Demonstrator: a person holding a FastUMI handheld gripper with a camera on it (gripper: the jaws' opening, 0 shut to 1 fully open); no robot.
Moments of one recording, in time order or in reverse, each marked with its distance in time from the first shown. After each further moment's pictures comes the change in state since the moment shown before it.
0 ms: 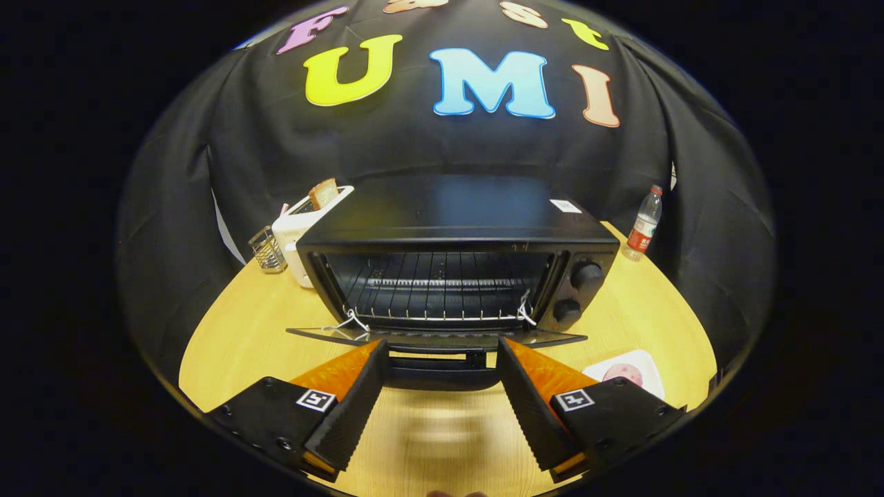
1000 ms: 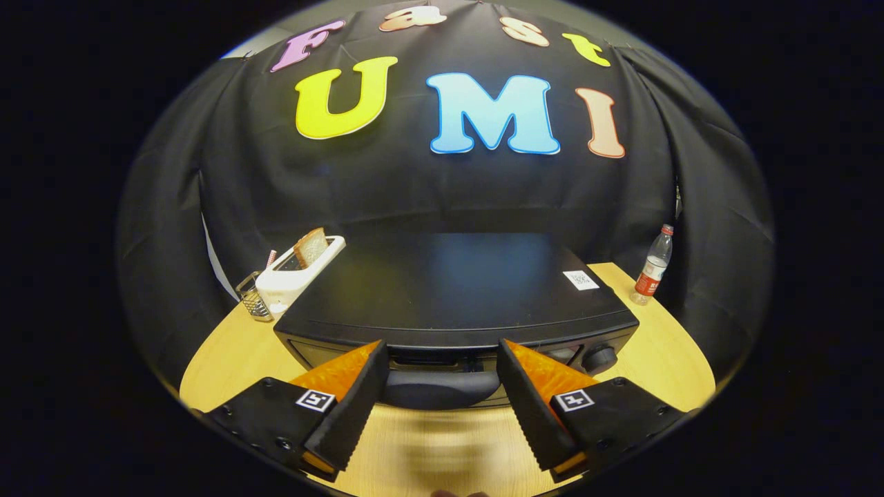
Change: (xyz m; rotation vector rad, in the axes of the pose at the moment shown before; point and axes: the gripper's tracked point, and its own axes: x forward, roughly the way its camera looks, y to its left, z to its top) arm 0.044 -0.003 0.096 -0.029 -0.192 -0.012
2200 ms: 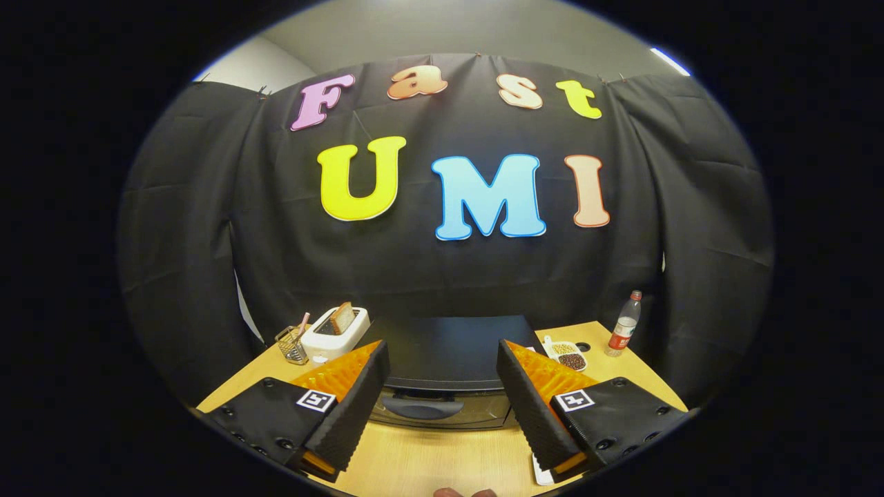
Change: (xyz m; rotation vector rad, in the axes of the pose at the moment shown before) arm -0.115 -0.026 0.097 0.018 -0.242 0.038
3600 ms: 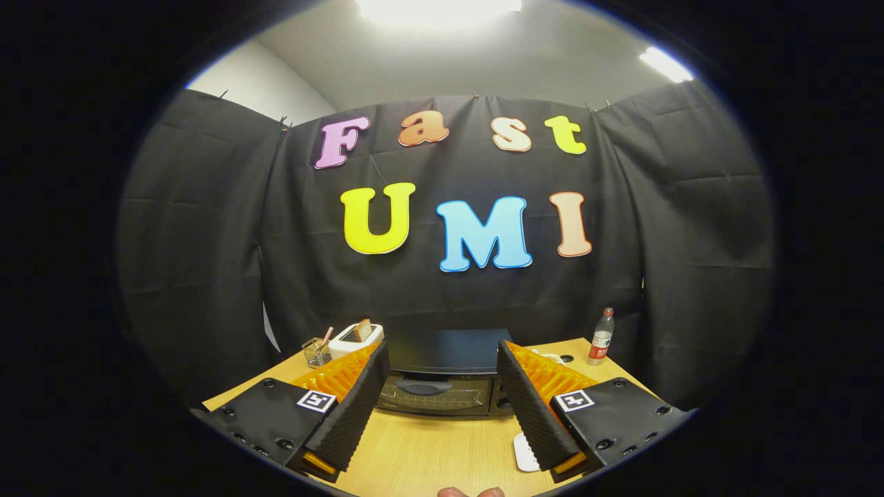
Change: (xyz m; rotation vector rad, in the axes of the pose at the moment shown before) arm -0.151 -0.012 0.017 -0.009 -0.167 0.056
